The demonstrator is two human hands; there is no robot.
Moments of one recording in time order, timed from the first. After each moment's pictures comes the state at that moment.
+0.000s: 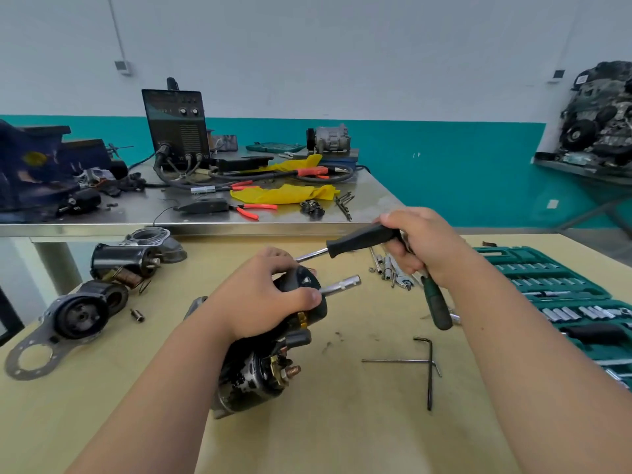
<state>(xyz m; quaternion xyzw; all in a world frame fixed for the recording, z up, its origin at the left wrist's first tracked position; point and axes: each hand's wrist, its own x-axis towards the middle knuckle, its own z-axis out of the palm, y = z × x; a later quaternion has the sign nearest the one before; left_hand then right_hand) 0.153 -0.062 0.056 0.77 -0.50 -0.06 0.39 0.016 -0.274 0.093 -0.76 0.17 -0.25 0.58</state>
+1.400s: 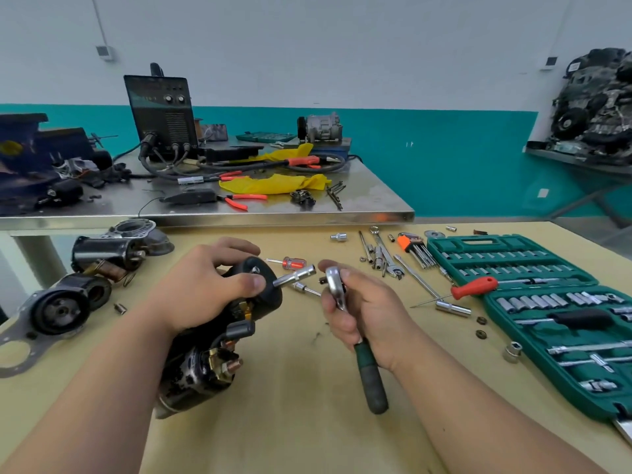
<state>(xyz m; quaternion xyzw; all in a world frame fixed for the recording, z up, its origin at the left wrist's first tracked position) 0.174 -0.034 0.059 0.76 -0.47 -0.08 0.44 0.015 -0.203 0.012 -0.47 0.04 -0.15 0.87</state>
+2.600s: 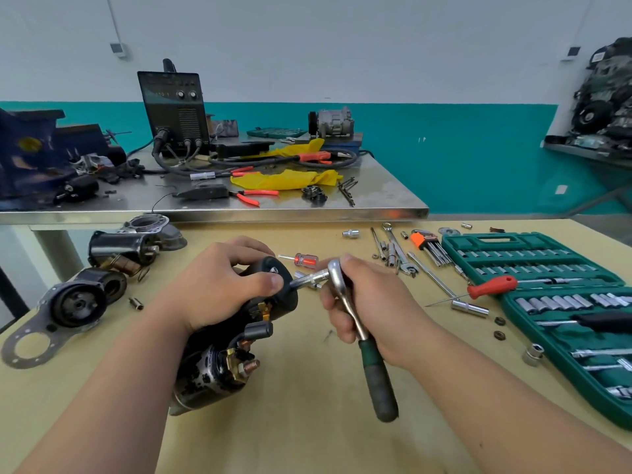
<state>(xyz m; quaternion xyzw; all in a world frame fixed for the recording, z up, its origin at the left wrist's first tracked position) 0.170 -0.033 0.058 0.75 -0.47 -0.09 0.45 0.019 -0.183 0.036 -0.64 0.13 -0.16 0.74</state>
